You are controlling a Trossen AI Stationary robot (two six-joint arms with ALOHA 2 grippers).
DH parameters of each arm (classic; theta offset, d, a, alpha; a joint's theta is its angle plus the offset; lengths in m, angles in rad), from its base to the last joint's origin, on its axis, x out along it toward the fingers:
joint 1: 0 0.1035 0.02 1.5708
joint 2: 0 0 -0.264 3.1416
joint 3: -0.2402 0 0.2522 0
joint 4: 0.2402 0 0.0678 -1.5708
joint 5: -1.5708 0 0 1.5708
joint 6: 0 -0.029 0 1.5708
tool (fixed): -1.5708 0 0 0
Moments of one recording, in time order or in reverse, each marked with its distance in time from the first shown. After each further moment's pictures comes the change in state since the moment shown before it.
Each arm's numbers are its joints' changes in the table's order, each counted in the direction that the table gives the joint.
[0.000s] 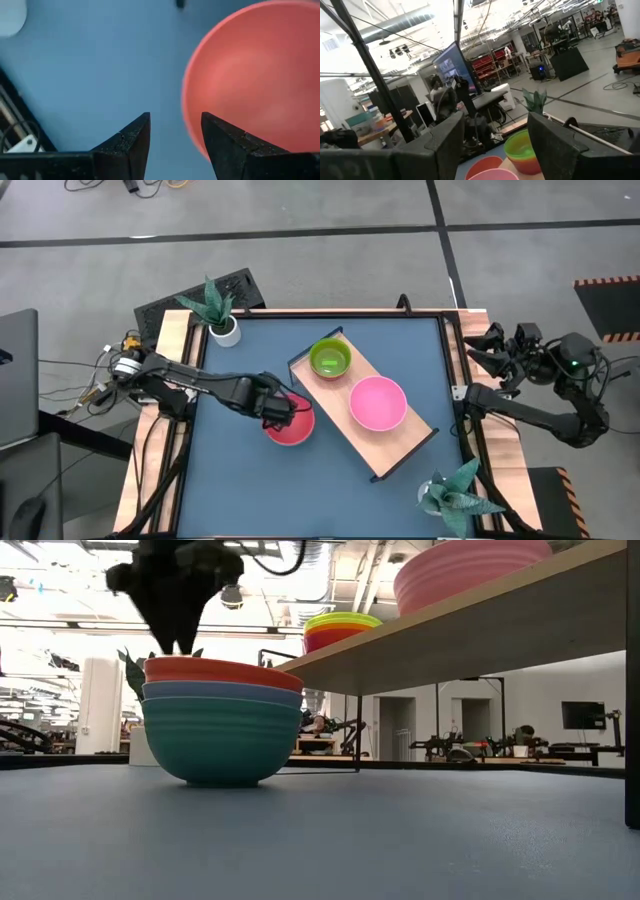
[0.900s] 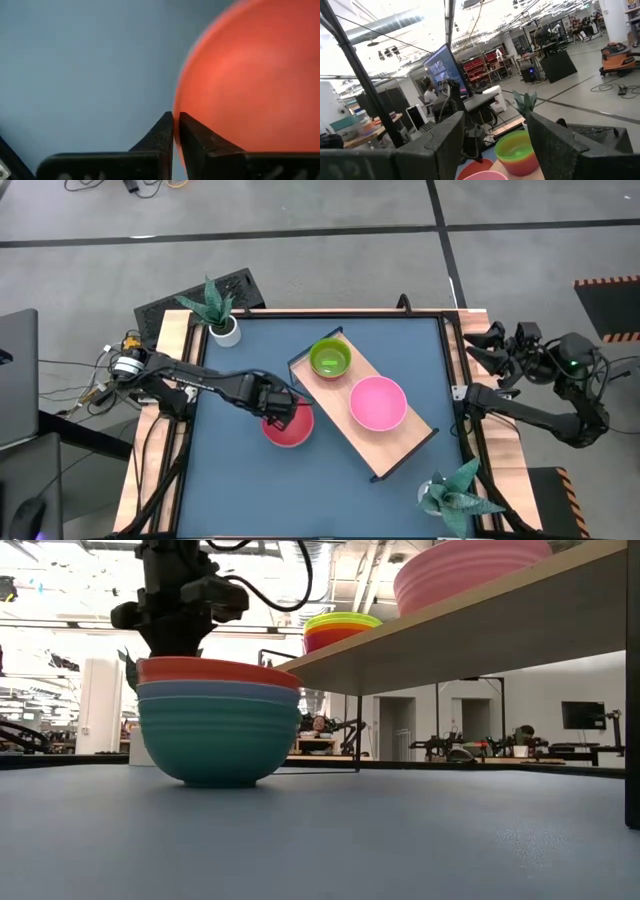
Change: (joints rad) left arm 0.058 0.012 0.147 -0.189 0.095 -0.065; right arm 0.000 0.000 0.000 0.011 0.051 0.016
